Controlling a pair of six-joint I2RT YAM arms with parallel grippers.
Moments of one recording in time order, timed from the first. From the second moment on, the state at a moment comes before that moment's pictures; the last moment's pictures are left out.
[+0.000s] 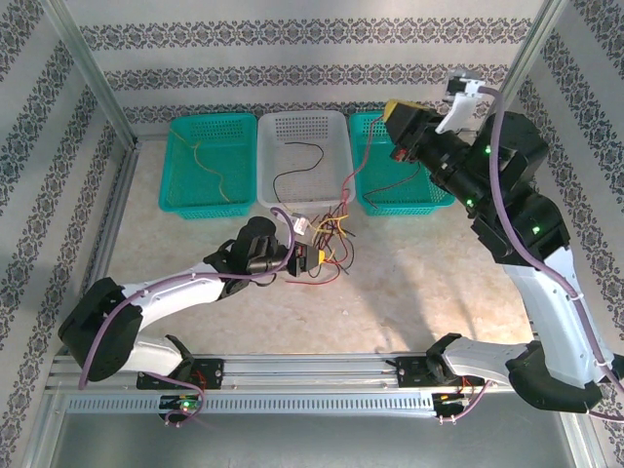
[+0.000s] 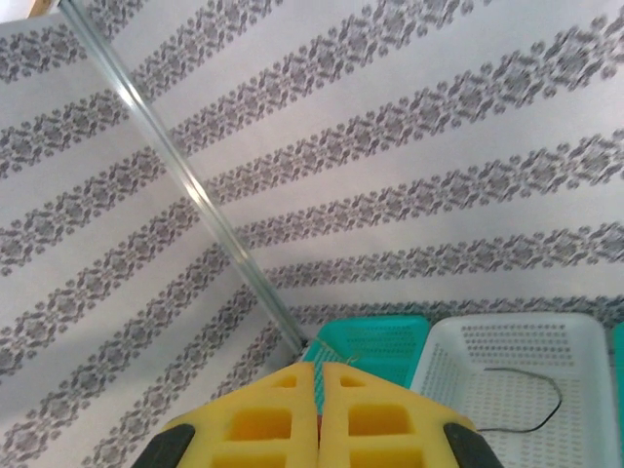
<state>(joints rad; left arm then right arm) -0.71 1.36 0.69 0.22 0.43 -0.60 0.56 1.18 1.82 -0.60 0.01 0.49</state>
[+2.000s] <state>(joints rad) -0.70 1.43 1.13 0.12 0.57 -0.55 0.47 1.15 1.71 -0.49 -0.28 0.66</state>
